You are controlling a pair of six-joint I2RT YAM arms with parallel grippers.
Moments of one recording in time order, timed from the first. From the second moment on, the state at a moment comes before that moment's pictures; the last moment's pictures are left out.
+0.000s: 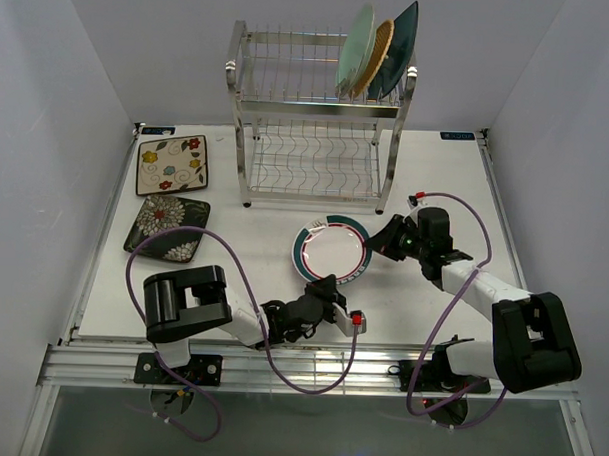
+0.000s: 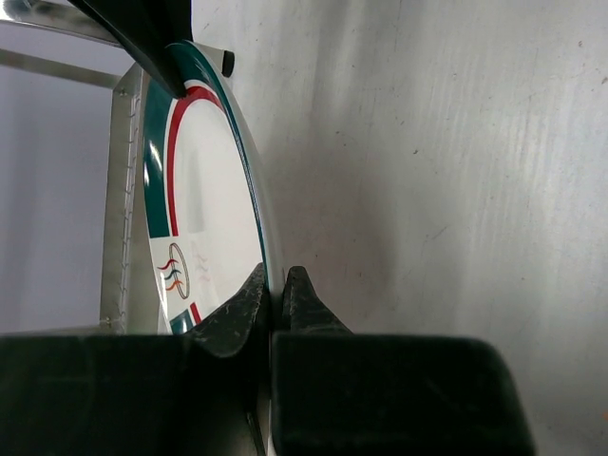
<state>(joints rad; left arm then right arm) -1.31 1.78 0.52 0.94 -0.48 0.96 0.28 1.28 0.53 0.18 -0.42 0.68</state>
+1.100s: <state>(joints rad) -1.31 1.63 0.45 0.91 -0.47 0.98 0.29 1.36 0.56 0.33 -0.58 0.73</state>
